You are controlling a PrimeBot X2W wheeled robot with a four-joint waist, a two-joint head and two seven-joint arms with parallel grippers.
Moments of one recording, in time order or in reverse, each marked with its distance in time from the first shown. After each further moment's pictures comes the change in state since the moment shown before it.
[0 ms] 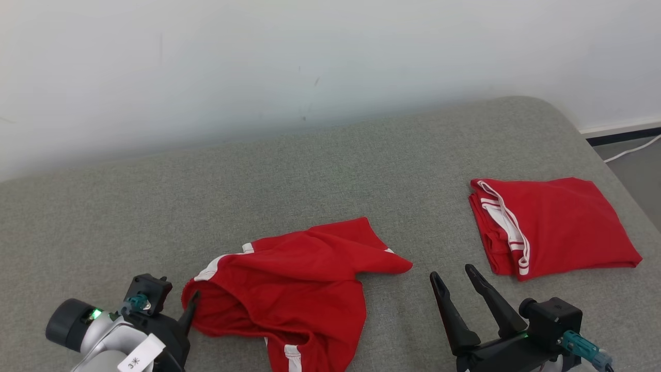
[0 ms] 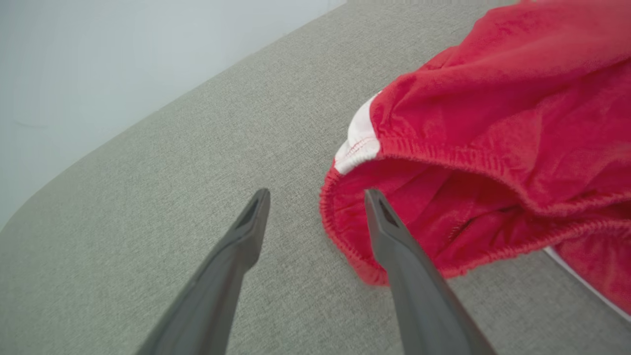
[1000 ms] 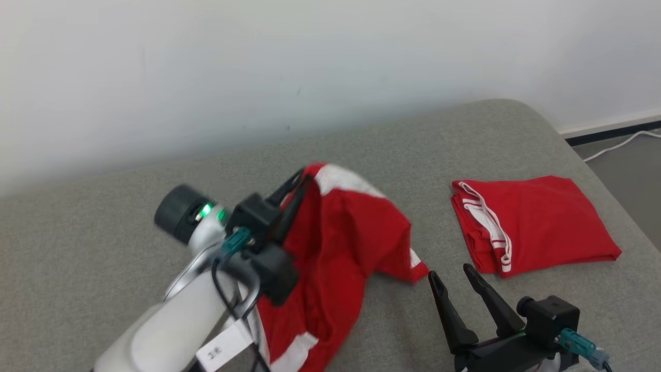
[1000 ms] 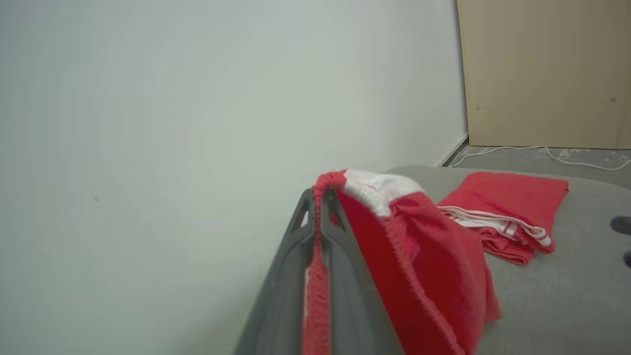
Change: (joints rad) left arm -0.242 -0.216 -0.032 -0.286 0.133 0.066 -0.101; right arm -0.008 0.007 -0.002 0.009 0.000 0.000 0.007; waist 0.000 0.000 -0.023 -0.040
